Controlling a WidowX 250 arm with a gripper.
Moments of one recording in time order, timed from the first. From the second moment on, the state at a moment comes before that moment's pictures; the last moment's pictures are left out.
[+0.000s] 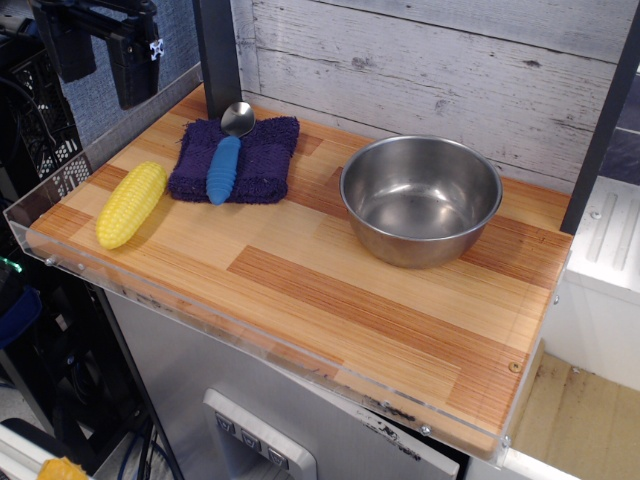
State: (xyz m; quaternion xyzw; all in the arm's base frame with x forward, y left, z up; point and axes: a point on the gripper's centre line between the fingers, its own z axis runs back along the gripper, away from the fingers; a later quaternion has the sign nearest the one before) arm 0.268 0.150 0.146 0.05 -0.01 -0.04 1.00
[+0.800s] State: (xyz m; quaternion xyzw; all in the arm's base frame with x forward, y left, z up) arm 0.296 0.156 0.094 0.06 0.02 -0.01 1.00
